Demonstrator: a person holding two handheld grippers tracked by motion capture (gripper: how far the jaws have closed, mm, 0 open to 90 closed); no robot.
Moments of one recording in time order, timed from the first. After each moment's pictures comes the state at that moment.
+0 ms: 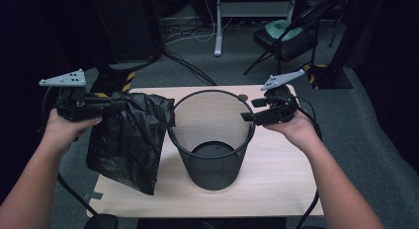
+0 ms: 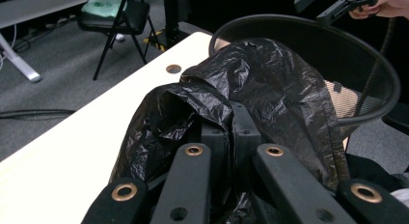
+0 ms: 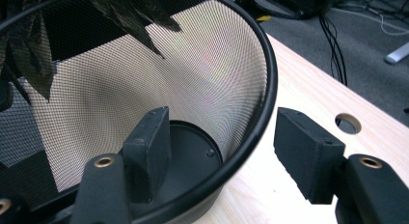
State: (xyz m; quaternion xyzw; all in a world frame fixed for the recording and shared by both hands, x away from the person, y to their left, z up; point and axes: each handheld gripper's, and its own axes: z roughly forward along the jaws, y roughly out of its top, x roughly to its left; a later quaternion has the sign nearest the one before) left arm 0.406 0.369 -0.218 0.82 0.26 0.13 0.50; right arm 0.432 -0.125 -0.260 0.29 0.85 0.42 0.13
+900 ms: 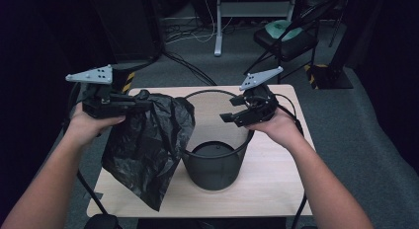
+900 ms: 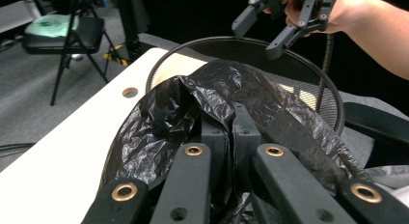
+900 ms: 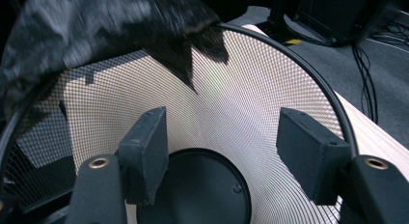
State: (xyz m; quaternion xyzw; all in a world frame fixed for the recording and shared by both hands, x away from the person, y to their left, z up) left arm 0.409 0.305 -0.212 0.84 0.18 0.09 0.51; right arm 0.429 -0.078 -0.249 0.22 0.86 0.45 0.12
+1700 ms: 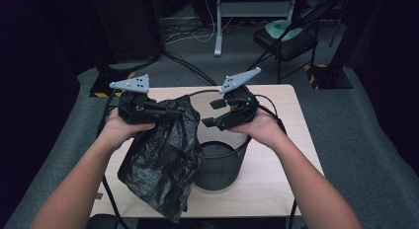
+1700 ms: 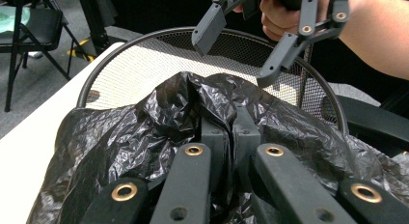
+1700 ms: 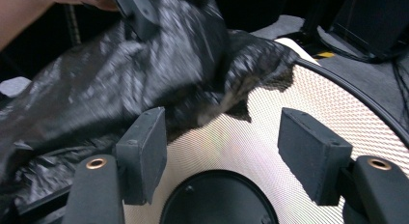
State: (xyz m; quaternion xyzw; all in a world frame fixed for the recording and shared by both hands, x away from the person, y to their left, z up) left arm 0.422 0.248 -0.241 0.85 0.15 0.05 0.50; right arm 0.427 -0.038 -0.249 0.17 0.87 0.46 0.08
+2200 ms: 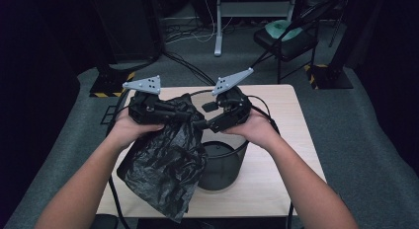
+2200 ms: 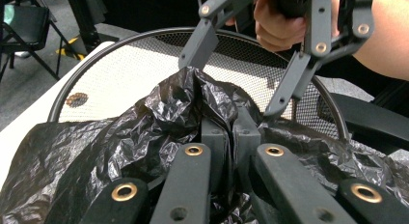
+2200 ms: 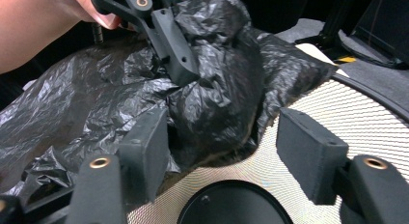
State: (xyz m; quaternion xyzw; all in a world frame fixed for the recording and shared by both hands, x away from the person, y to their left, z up) left arm 0.423 0.227 -0.242 0.86 0.14 0.04 0.49; right arm 0.425 -0.023 -0.250 0.15 0.87 0.47 0.05
